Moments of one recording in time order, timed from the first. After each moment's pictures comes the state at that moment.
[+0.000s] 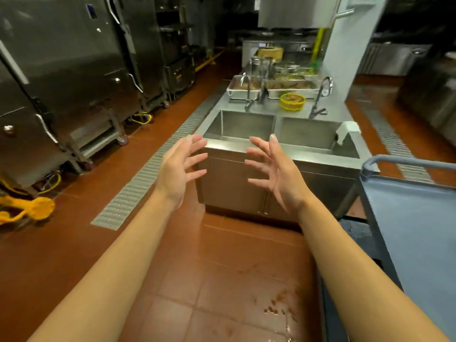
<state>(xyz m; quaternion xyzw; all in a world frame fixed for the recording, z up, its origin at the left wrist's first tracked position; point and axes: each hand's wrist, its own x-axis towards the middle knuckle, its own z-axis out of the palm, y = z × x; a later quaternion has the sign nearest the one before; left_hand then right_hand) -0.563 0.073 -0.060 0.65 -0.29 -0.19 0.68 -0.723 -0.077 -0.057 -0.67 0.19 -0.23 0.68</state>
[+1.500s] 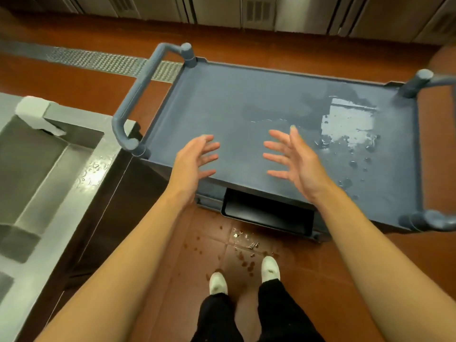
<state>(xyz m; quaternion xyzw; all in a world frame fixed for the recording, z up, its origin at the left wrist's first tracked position) -0.795 -0.520 -0.253 0.45 -0.58 -0.66 0.19 -0.978 -0.361 -0.266 -0.16 0.63 -0.59 0.48</state>
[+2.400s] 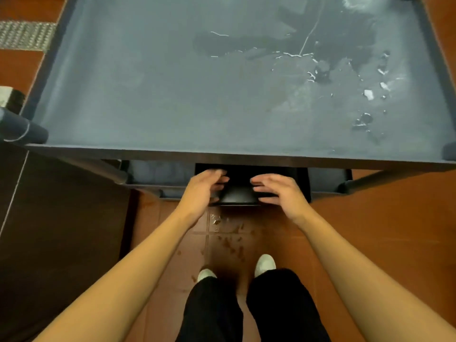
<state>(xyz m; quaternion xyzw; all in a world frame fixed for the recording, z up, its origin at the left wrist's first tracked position) -0.802 -0.504 -0.528 0.42 -0.60 -0.68 -0.03 -0.924 -0.317 -0.547 -0.06 0.73 -0.53 0.43</state>
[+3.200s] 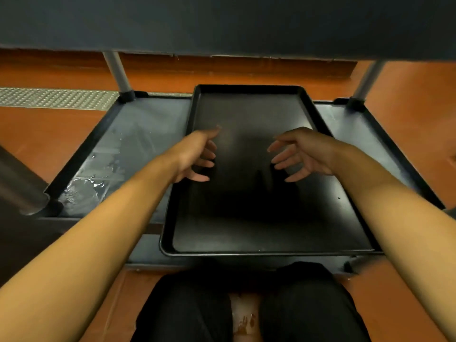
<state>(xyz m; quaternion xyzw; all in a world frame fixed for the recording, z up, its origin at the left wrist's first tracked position) -0.925 -0.607 -0.713 0.35 -0.70 -0.63 -0.04 -1.091 -0.389 -0.702 -0.13 0.78 -0.44 0.43</state>
